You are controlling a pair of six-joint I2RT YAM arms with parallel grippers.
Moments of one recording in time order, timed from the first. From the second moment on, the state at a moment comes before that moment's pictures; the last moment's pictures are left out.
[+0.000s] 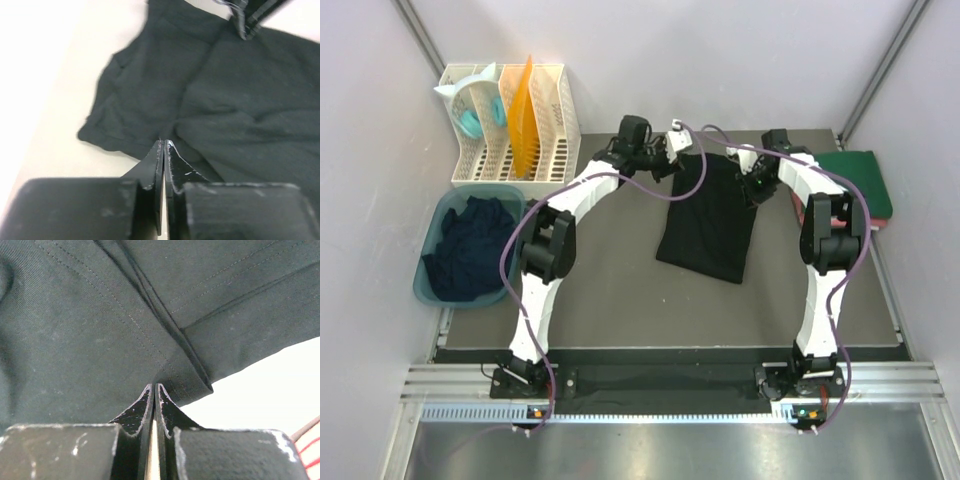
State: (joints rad) left arm -0.47 2.26 1.97 -0.23 0.67 0.61; right arm 0.08 2.15 1.75 -0.78 -0.29 -0.51
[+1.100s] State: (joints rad) left arm -0.48 2.54 2.13 -0.31 0.57 0.51; right arm 0.09 2.15 1.69 -0.74 -0.26 -0.47
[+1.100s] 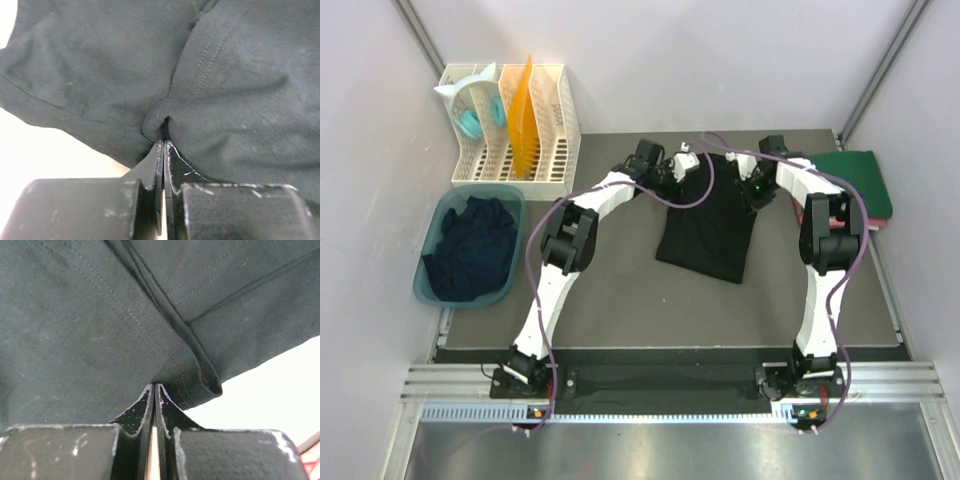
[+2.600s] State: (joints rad) left arm -0.42 2.45 2.16 -0.59 0.87 0.60; right arm 0.14 2.13 1.64 -0.69 -0.15 -0.48
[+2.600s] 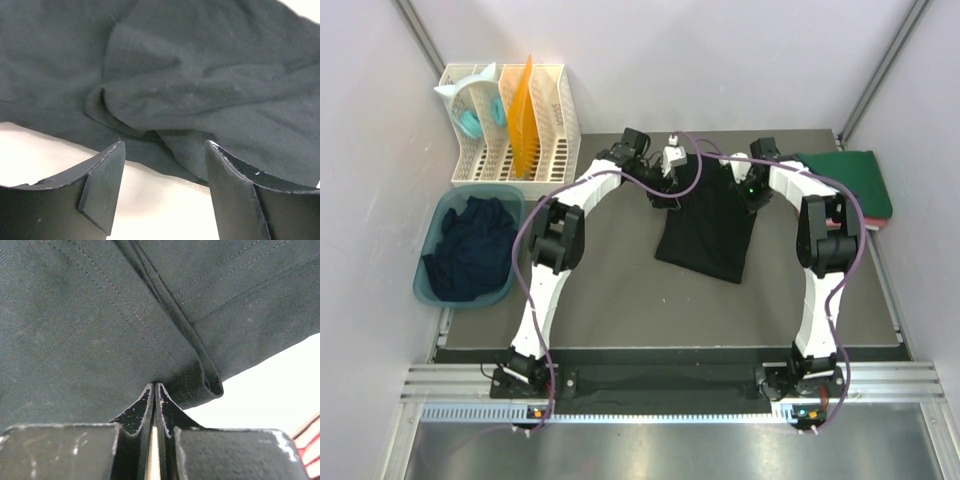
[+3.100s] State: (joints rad) left arm -0.42 2.51 2.18 -0.54 0.90 0.54; right arm 0.15 2.13 1.64 -0.69 -0.12 -0.48
